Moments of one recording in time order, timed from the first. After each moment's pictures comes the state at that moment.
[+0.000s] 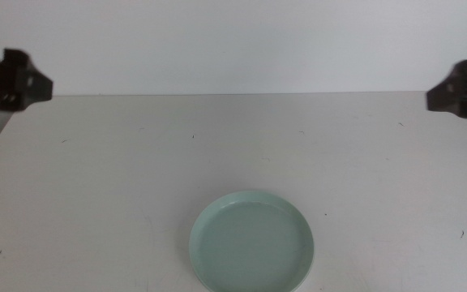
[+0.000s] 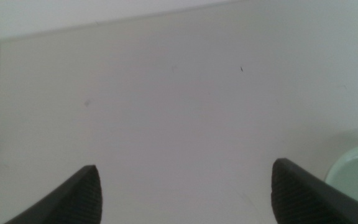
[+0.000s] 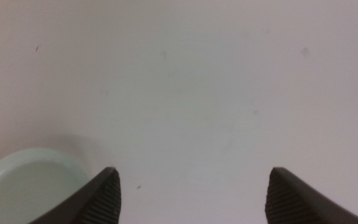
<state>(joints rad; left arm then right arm) 0.01 1.15 -1.15 -0.27 0.79 0.31 0.08 1.22 -1.13 0.26 0.78 -0.12</state>
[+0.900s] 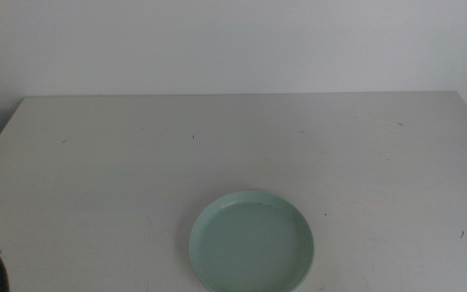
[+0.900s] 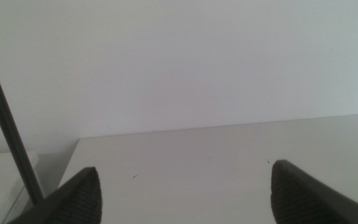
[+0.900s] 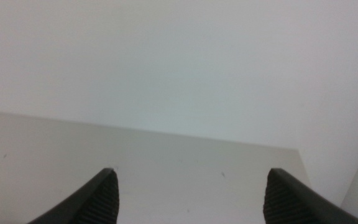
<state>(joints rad) 0.02 0.31 -0.35 -0.35 0.21 0.35 0.08 0.50 -0.47 0.15 0.20 -0.18</state>
